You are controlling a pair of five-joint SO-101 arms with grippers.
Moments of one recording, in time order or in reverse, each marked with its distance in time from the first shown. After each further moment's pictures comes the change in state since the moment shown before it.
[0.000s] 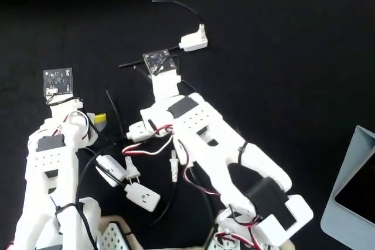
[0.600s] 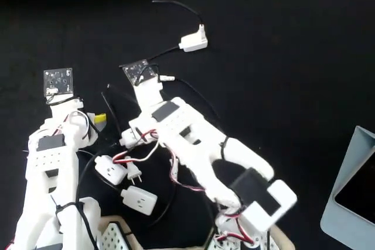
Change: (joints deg) left arm 0.0 0.0 0.0 0.0 0.0; right arm -4.2 11.7 -5.8 0.0 2.8
